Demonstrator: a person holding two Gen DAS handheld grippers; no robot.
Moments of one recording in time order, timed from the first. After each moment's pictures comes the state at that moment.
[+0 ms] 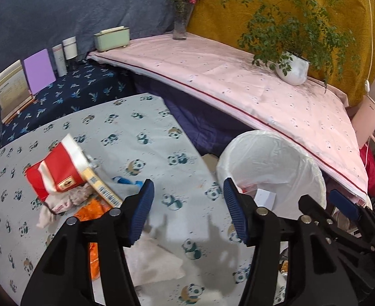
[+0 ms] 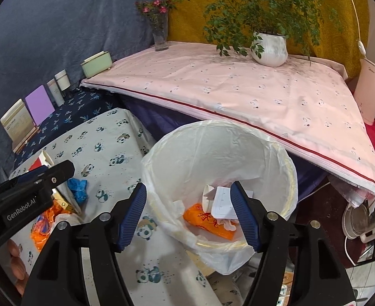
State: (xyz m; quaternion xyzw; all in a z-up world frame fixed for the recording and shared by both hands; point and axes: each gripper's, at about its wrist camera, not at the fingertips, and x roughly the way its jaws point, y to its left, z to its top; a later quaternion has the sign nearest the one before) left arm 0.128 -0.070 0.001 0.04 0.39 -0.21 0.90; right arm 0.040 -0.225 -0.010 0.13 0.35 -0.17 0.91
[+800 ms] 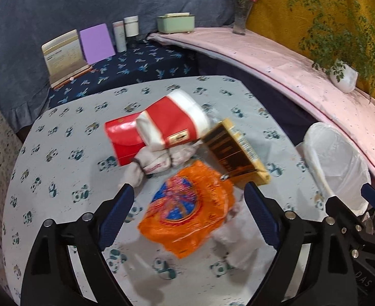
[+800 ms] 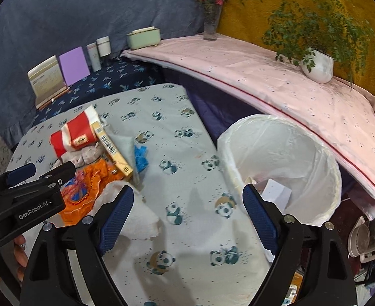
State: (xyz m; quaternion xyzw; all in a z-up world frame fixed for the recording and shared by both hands) left arm 0.122 0.059 -0.031 0.02 0.42 -0.08 0.91; right arm 0.057 -0.112 -0.023 0.05 0.38 -0.09 0.92
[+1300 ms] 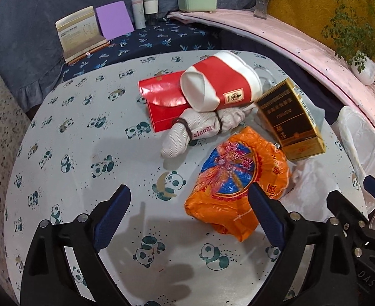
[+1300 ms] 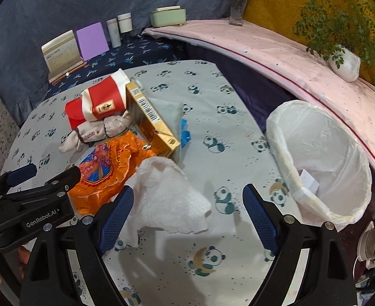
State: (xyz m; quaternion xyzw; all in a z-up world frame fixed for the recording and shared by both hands) left arm 0.126 0.104 -0.073 0.03 0.46 -0.05 0.89; right arm 0.079 -0.062 -0.060 0.03 0.43 -0.04 0.90
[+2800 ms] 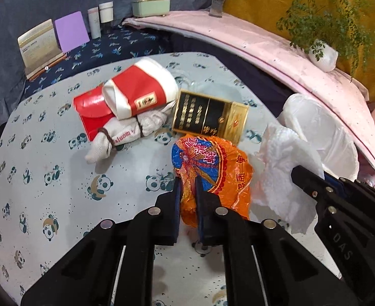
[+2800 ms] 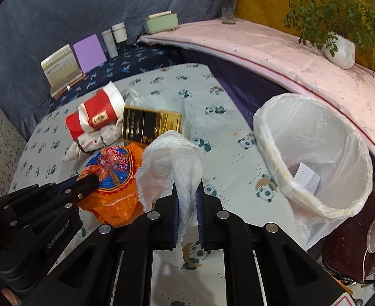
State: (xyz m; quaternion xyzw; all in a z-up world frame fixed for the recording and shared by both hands) left arm 0.106 0.044 -0.053 0.03 0.44 -0.16 0.88; right arm 0.062 -0.096 -0.046 0.08 0.41 -0.04 0.91
